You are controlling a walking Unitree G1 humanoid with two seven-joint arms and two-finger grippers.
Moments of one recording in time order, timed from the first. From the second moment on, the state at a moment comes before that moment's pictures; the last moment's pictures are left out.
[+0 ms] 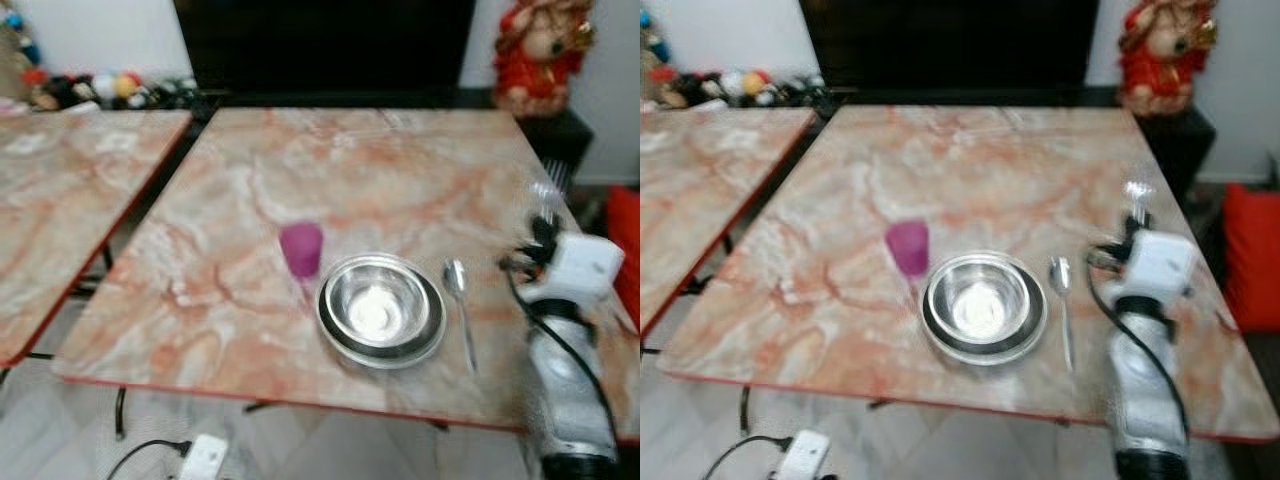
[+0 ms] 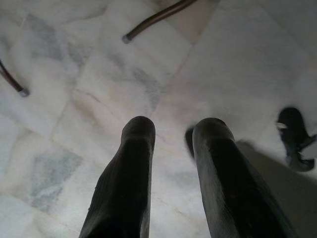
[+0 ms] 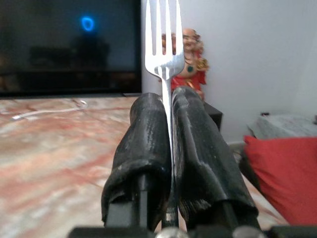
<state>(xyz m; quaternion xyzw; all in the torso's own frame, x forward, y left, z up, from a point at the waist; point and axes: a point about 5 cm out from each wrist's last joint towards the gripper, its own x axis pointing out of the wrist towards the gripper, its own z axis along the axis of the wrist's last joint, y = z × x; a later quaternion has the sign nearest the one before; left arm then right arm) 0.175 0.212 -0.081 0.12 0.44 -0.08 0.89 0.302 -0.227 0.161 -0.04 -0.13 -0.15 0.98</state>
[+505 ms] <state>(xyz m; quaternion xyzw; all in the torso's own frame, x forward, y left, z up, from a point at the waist) 0.169 0.214 -0.083 0.12 0.45 -0.08 0.88 0.304 -0.290 0.139 -0.11 0.06 -0.19 0.97</state>
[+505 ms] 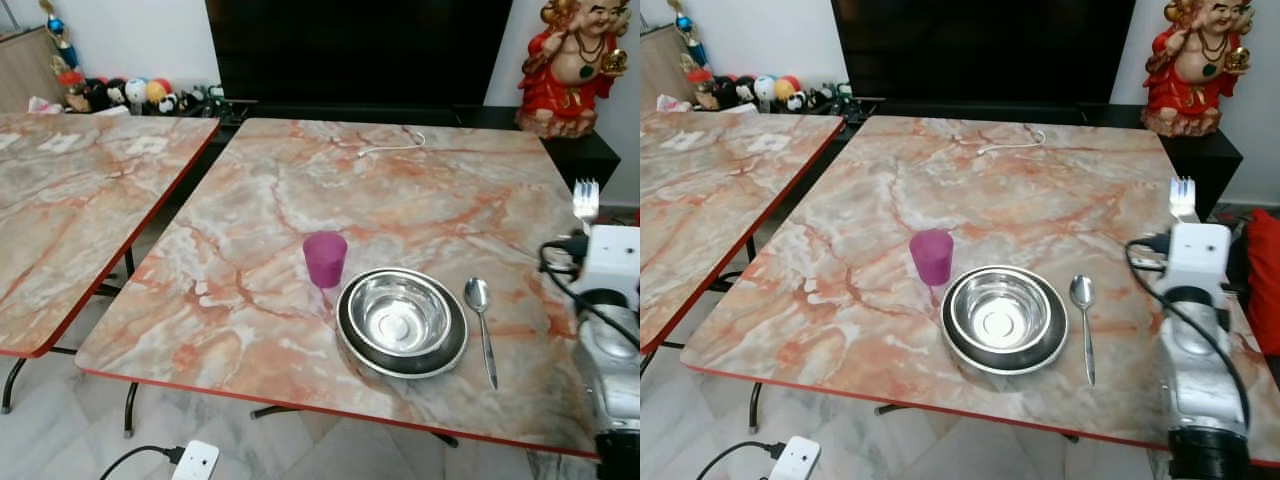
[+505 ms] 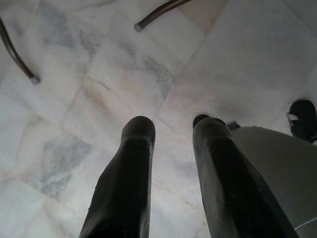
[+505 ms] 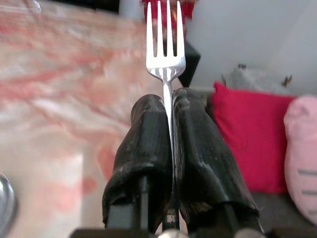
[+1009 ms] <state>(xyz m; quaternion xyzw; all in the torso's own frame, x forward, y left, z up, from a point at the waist) 0.171 0.212 -0.083 0.12 0.45 -0.08 0.88 0.319 -0.266 0.095 -0.04 0.19 -0.09 0.98</state>
